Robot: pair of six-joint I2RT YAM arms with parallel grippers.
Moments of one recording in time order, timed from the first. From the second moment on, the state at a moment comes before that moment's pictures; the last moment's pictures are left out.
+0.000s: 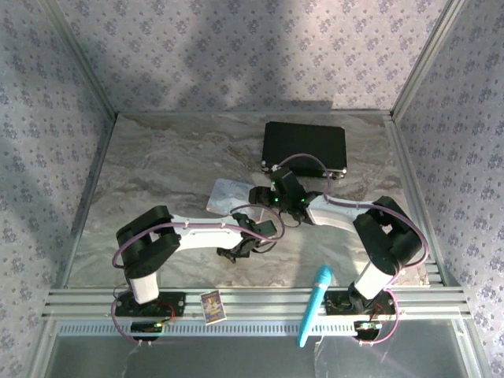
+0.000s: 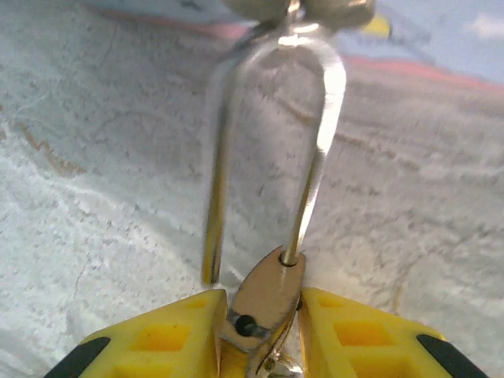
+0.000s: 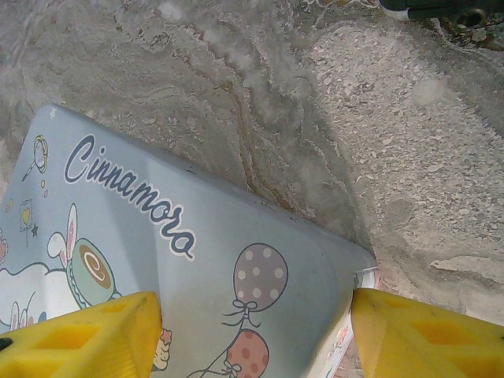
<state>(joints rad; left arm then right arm) -1.18 1.80 1.08 -0.96 -0.41 -1.13 0.68 1.64 0.84 0.08 -0.08 0.67</state>
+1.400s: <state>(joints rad) -0.76 0.94 0.67 -0.59 -0.11 -0.92 0.82 1.30 0.89 -0.25 0.00 0.49</state>
